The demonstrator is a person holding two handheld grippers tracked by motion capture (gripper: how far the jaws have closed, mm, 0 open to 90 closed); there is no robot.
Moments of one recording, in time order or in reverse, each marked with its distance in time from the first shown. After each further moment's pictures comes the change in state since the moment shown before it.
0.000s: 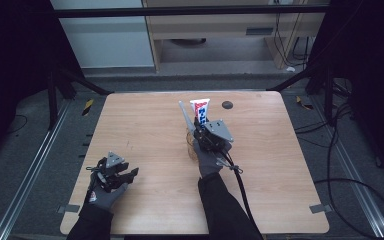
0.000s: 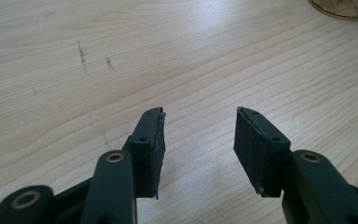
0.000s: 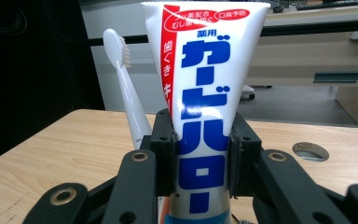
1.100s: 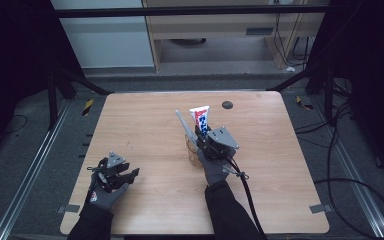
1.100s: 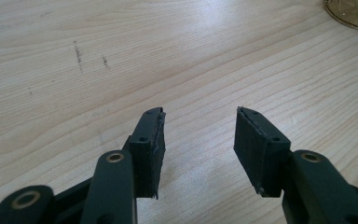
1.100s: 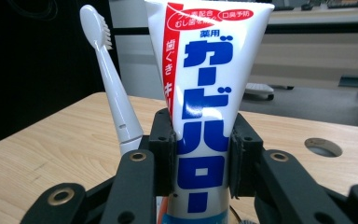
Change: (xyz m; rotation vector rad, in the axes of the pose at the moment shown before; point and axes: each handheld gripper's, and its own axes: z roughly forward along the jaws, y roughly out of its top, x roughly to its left) left arm -0.002 0.000 0.001 0.002 -0.003 0.004; right arm -0.009 -0.012 -0.020 0.015 0.095 -0.060
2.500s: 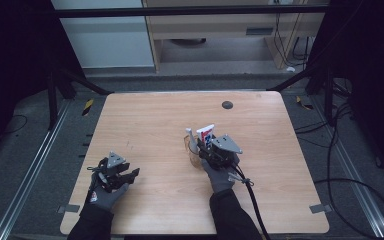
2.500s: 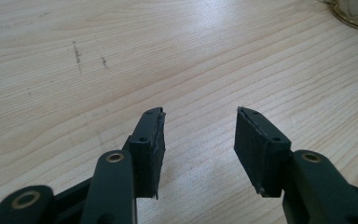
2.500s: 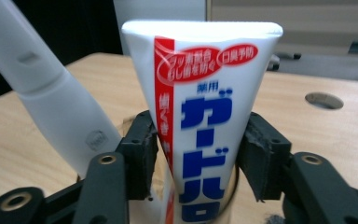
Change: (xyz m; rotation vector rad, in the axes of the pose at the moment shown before) left arm 0.000 0.000 0.000 0.002 -0.001 0.002; right arm -0.013 -0.029 -0.009 0.142 0.020 0.005
